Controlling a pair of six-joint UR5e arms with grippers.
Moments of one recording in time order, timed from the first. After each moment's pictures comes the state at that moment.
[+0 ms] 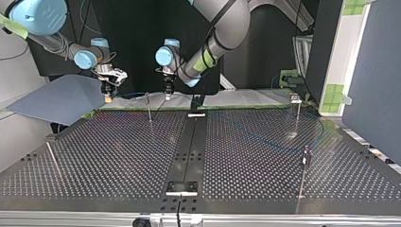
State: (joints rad) left arm -0.78 -2.87 -1.00 -2.47 -2.15 -1.75; right arm 1.59 -0.59 1.66 -0.90 1.30 1.50
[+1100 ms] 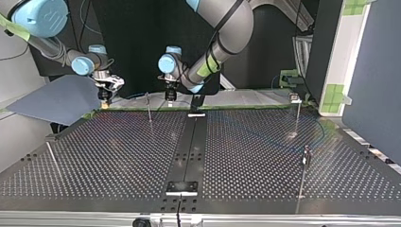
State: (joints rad) left arm -0.74 -2.87 -0.96 -2.48 -2.14 -1.75; right arm 1.59 -0.57 1.57 -0.87 1.29 1.54
